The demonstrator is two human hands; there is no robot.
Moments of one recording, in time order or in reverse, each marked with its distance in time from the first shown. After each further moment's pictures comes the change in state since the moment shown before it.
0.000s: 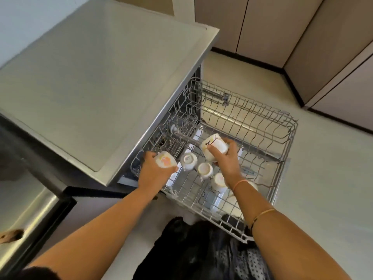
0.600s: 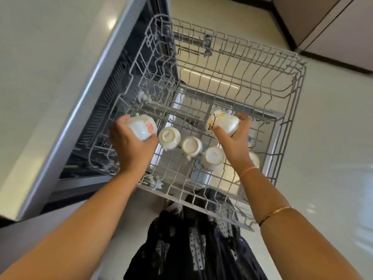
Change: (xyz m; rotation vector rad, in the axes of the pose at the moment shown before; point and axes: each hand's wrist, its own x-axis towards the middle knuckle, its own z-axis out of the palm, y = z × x) left_hand 0.066 -0.022 0.072 0.102 0.231 0.253; right_hand 0.045 0.082 -0.036 -0.146 0.268 -0.070
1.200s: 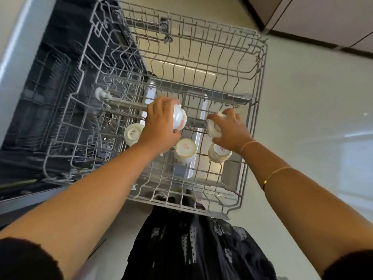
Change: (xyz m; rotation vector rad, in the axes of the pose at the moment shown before) left_hand -0.014 0.065 0.097 0.318 -0.555 0.627; right_hand 0.046 0.040 -0.084 -1.120 -0.328 -0.137
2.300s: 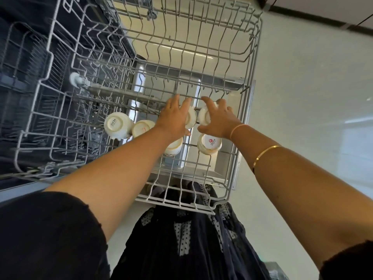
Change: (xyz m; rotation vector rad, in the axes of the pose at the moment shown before) left_hand 0.035 0.032 0.070 0.116 -0.412 -0.036; right_hand 0.018 0.019 0.012 0.120 -0.174 0.059
